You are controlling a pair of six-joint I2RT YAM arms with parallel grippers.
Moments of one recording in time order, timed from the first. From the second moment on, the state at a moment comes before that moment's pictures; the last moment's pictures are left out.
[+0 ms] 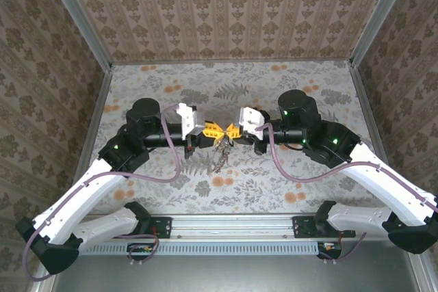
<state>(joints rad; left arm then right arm) -0.78 0.95 1.05 -0.32 0.75 0.22 0.82 1.10 1.31 -0.60 -0.39 -0.47</state>
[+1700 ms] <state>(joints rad) -0.69 0.87 0.92 -0.01 0.96 -0.02 0.88 1.08 1.26 -0.47 -0.44 -0.44</state>
